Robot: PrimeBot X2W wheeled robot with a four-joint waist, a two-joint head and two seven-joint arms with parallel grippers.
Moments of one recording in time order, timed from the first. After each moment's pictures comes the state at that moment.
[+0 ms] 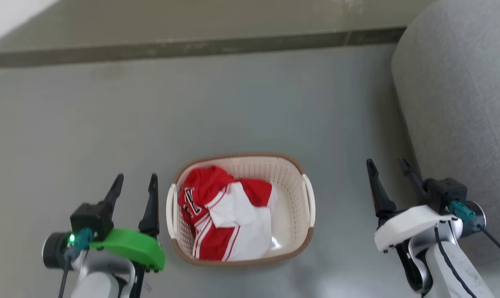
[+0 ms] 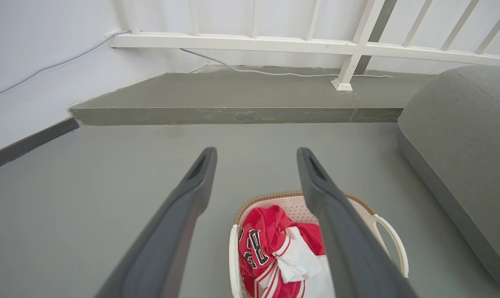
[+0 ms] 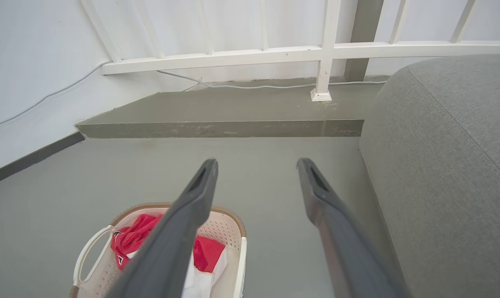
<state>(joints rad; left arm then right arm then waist) -0.08 0.14 -0.29 0.08 -0.36 0.09 -0.12 -0.06 -0.06 0.14 0.21 0.13 0.04 -0.18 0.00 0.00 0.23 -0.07</state>
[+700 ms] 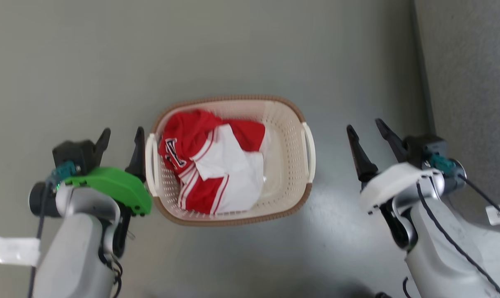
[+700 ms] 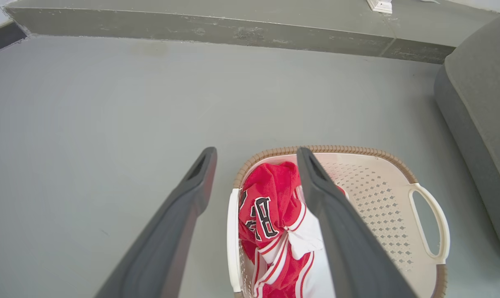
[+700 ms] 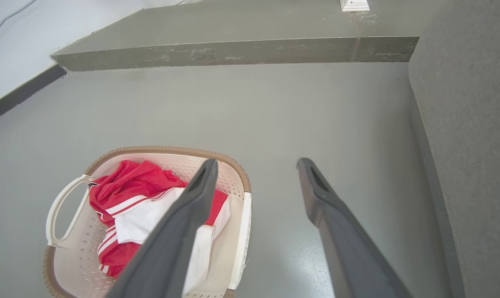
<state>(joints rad) -0.33 0.14 -0.26 0.25 -0.43 0.05 0.00 -0.28 -0.06 0.20 0.36 0.16 0.07 -0.13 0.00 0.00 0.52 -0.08</state>
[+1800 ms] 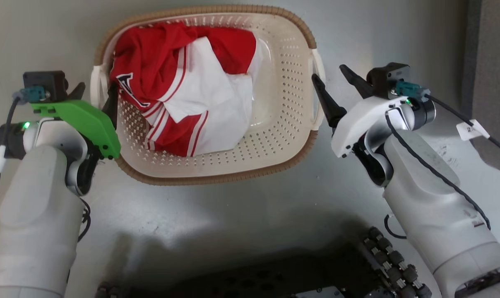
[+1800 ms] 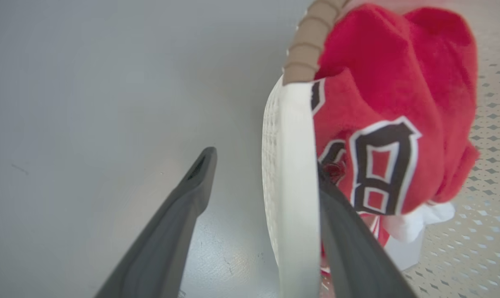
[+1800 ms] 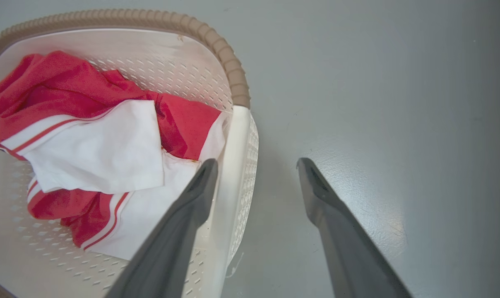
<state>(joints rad) -0.70 0.18 -0.27 0.65 -0.46 -0.09 0.10 -0.67 -0.06 0.41 0.68 0.30 0.09 -0.10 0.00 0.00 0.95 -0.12</state>
